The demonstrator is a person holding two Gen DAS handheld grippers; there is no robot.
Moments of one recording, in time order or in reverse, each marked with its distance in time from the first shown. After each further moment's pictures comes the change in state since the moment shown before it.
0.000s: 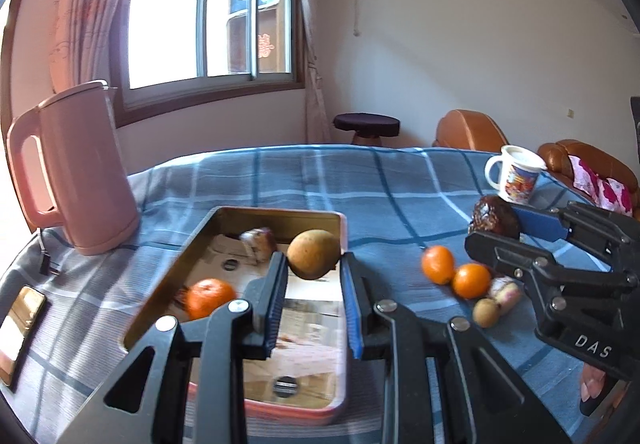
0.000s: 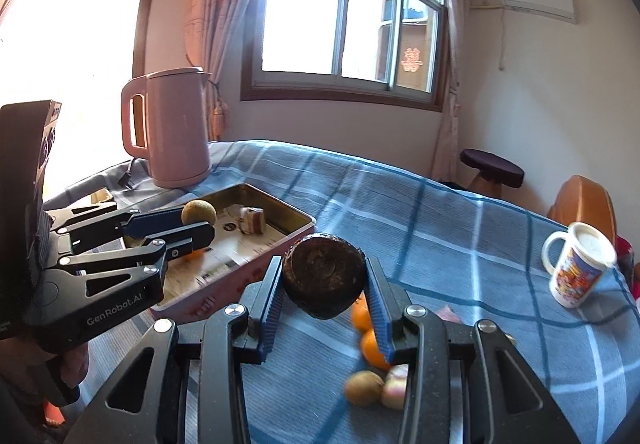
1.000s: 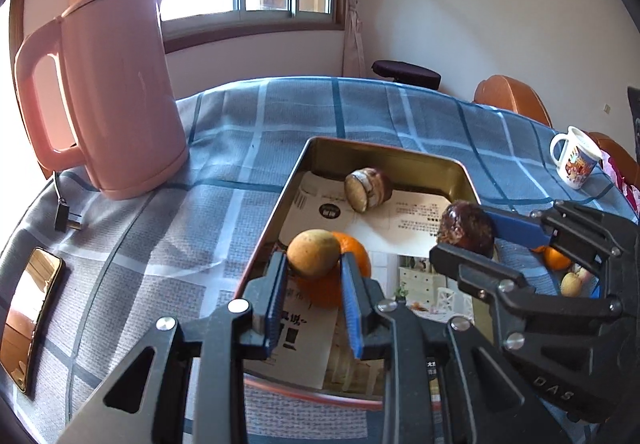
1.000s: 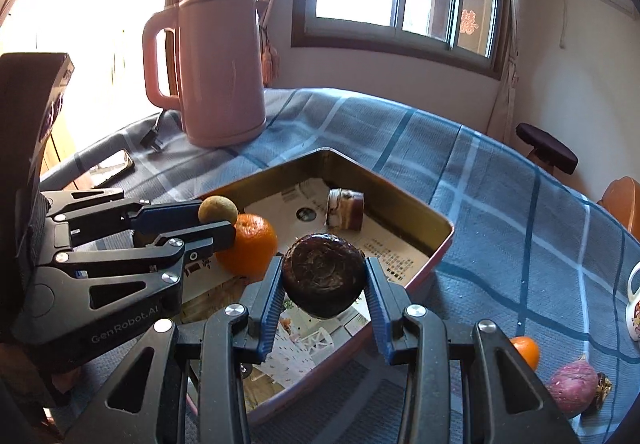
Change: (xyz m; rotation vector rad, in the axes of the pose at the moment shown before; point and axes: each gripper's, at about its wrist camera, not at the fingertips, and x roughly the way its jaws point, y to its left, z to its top) left arm 0.044 0.083 -0.014 -0.083 0.231 0.072; right arm 0.103 0.076 0.017 -0.070 0.195 0.142
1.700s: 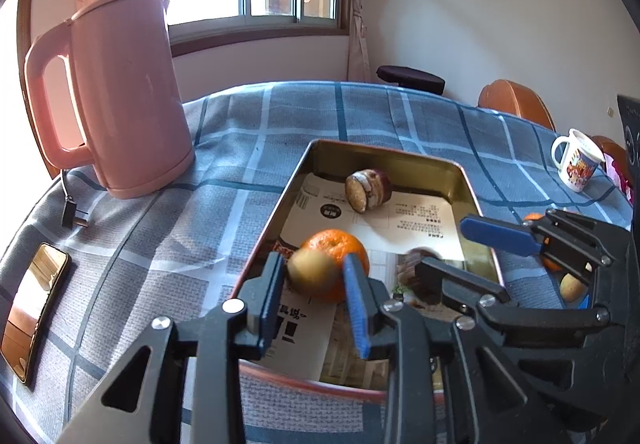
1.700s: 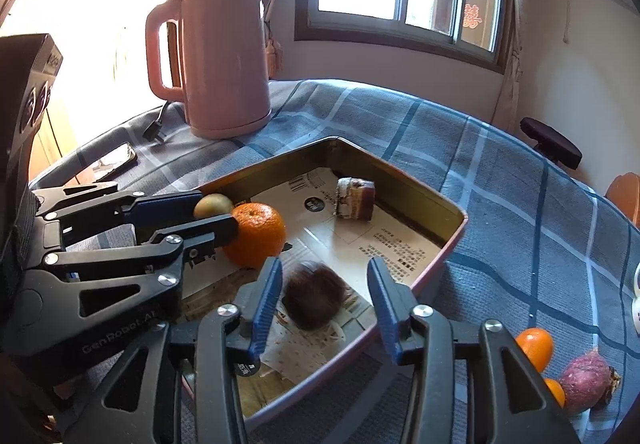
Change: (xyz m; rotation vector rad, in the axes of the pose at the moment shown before) left arm -0.008 -0.002 -0.003 -0.012 -0.025 0.017; right arm 0.002 0.004 -0.004 0.011 0.008 0.011
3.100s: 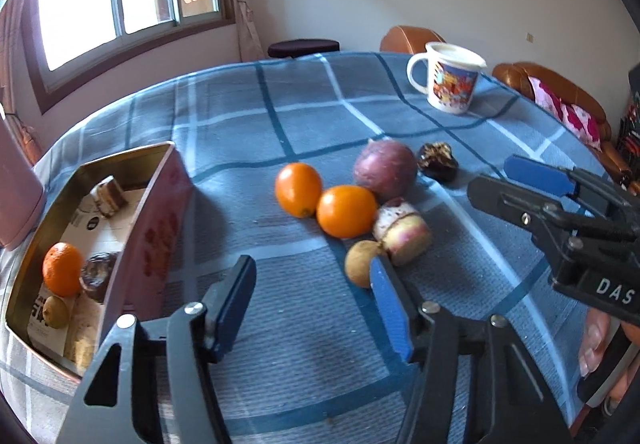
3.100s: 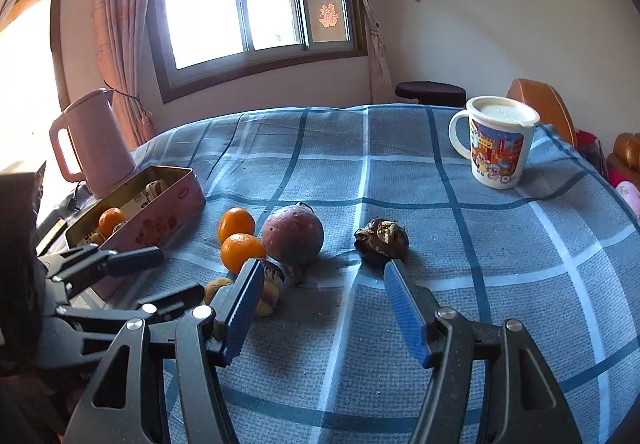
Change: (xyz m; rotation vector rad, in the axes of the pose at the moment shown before) left arm -0.003 -0.204 -0.026 0.275 0.090 -0.229; right arm -0.146 -0.161 -0.121 0.386 -0.102 -0.250
